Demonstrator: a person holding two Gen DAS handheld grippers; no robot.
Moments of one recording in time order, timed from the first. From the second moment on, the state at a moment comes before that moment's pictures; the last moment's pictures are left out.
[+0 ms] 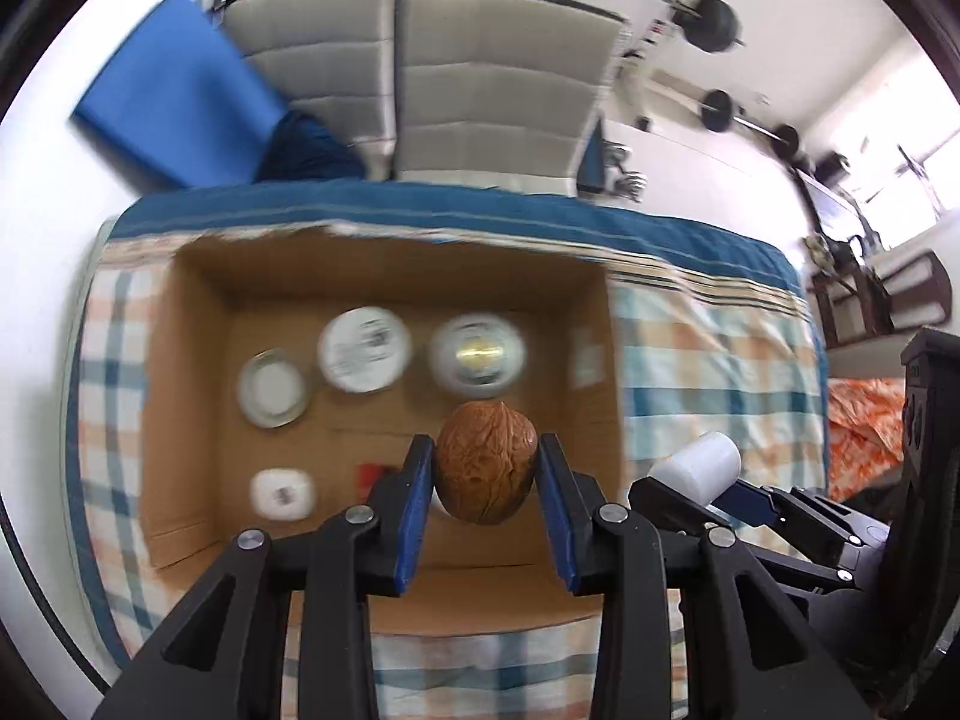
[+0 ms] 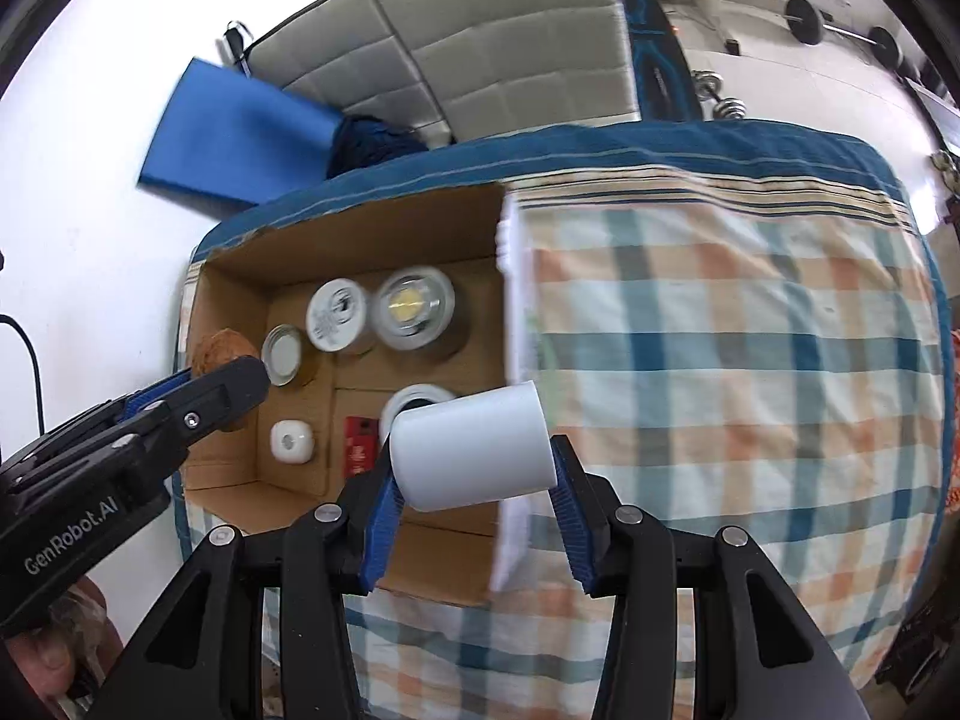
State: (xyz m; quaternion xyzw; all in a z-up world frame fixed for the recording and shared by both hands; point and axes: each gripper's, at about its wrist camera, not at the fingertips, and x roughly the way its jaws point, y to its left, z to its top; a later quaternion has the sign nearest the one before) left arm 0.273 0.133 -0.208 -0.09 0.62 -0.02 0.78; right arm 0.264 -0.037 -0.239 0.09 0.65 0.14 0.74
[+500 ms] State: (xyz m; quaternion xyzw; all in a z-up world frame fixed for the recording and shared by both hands) left arm 0.301 0.227 -0.330 -0.20 0.69 0.00 0.69; right arm 0.302 0.066 -0.354 0.09 0.70 0.14 0.69
